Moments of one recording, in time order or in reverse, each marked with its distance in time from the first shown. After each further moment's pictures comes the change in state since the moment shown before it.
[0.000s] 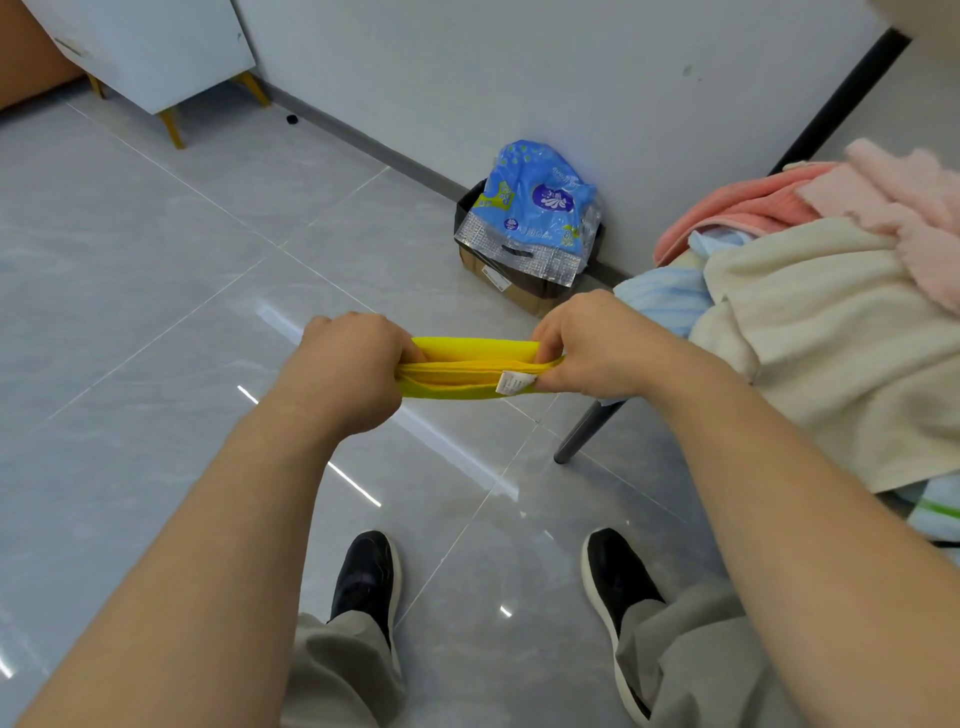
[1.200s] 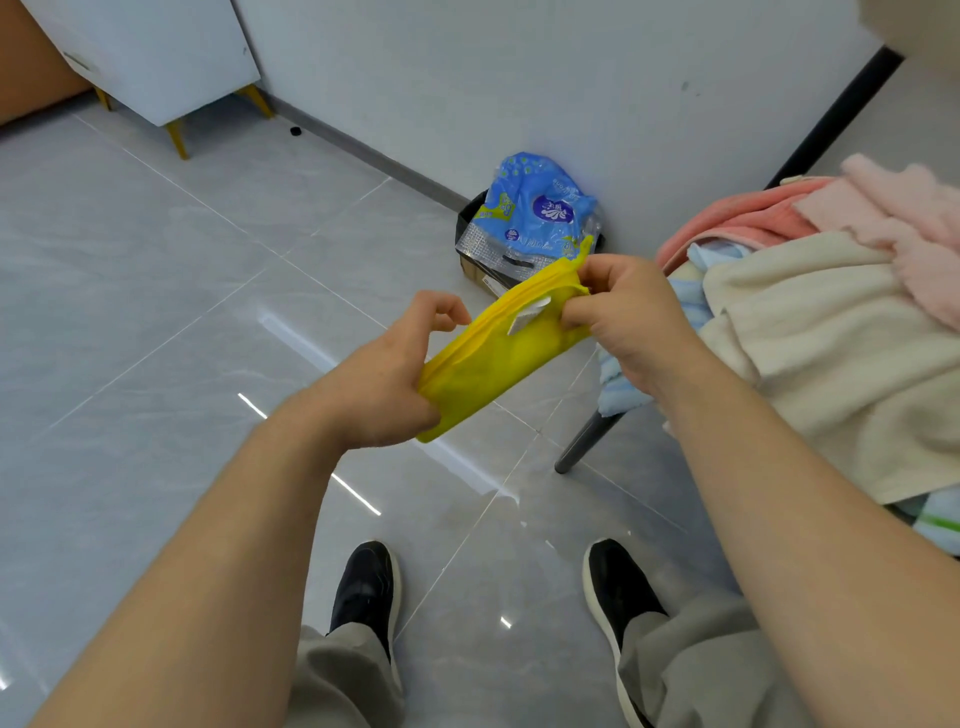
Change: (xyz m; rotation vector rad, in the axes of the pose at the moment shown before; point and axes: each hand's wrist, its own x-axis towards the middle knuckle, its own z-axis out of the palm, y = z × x) left_hand -0.009 0.011 -0.009 -0.735 -0.147 0.116; right_hand 0.008 0.009 -0.004 0.950 0.437 0.240
